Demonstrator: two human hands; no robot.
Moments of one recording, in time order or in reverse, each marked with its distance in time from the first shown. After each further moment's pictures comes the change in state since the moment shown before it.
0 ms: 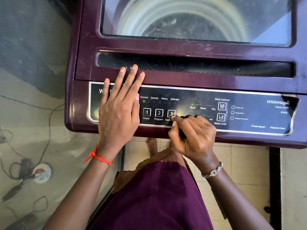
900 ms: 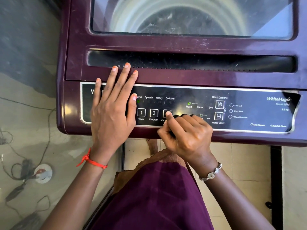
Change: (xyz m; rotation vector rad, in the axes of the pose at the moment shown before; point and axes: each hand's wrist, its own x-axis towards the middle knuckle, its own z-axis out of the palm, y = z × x) left_hand 0.000 0.002 0.001 0.035 0.011 -0.006; right_hand 0.005 -0.002 0.003 -0.172 -0.018 -0.029
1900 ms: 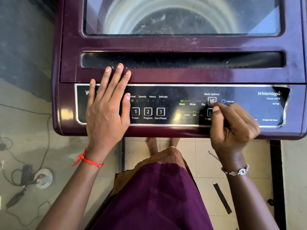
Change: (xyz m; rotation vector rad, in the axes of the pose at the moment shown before) left_hand 0.000 0.000 0.001 -0.018 -0.002 0.000; right_hand -0.009 0.048 -0.041 0.205 0.223 0.350
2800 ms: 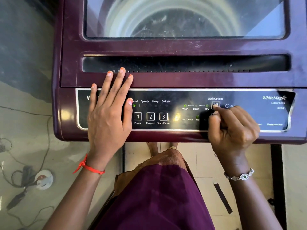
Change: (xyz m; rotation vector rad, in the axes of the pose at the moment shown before) left_hand 0.001 0.000 -0.001 -0.009 -0.015 0.004; right_hand -0.001 0.008 0.006 -0.217 -0.020 -0.102
